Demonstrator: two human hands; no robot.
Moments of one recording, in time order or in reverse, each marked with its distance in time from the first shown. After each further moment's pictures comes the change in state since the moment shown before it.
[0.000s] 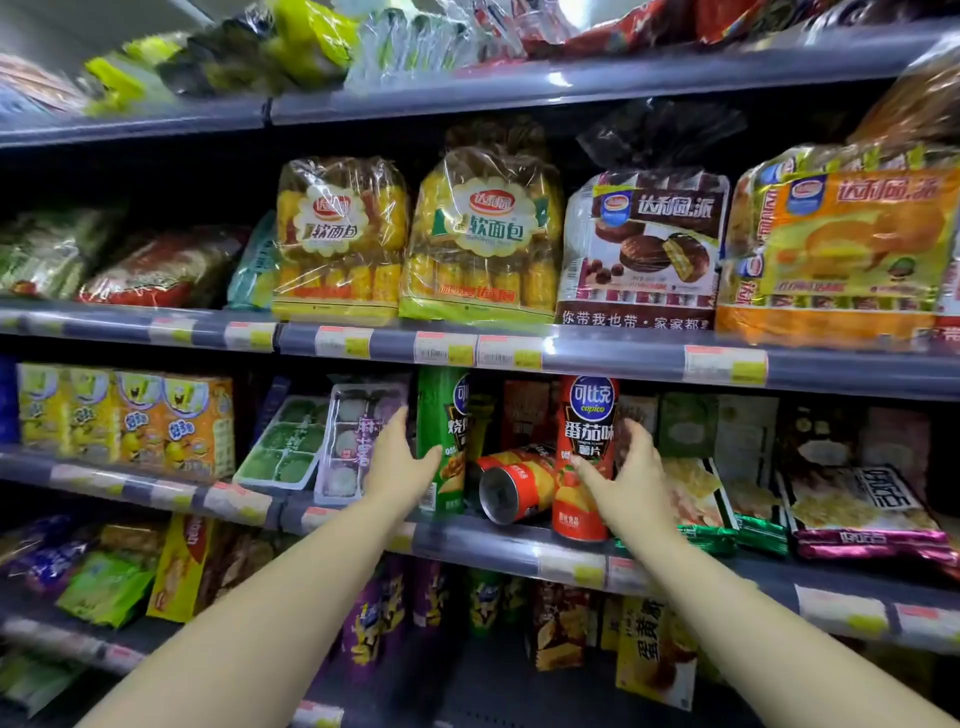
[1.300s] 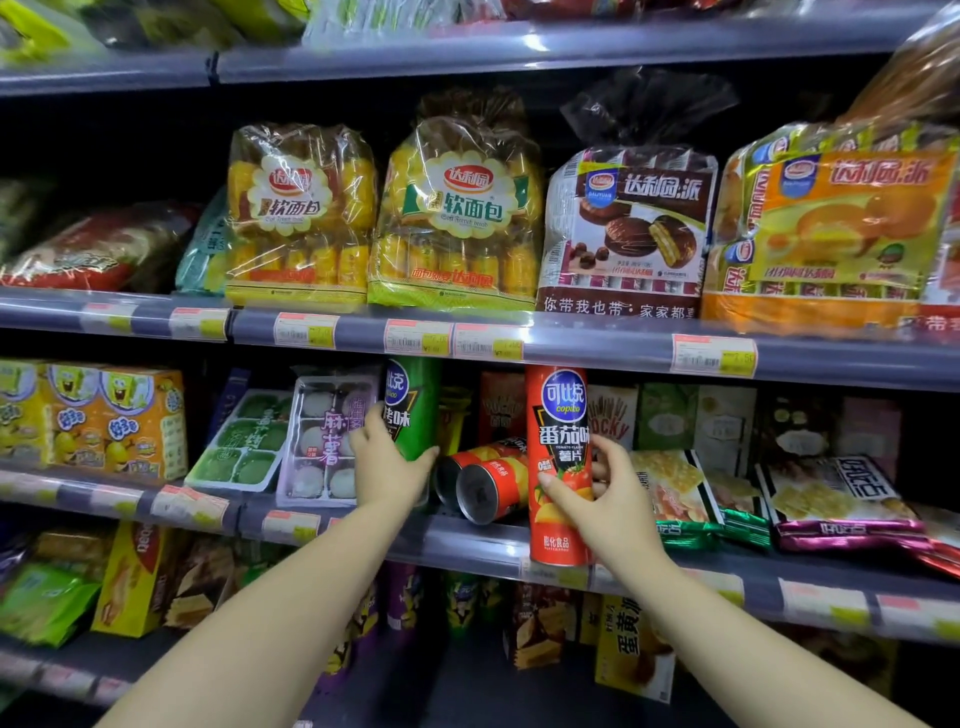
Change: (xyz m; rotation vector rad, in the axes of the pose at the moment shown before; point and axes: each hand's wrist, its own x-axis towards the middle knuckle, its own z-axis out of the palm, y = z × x) left_hand 0.013 -0.010 0.037 0.023 0.190 -0.025; right_hand -0.012 0.023 0.009 0.217 -0.068 -0.009
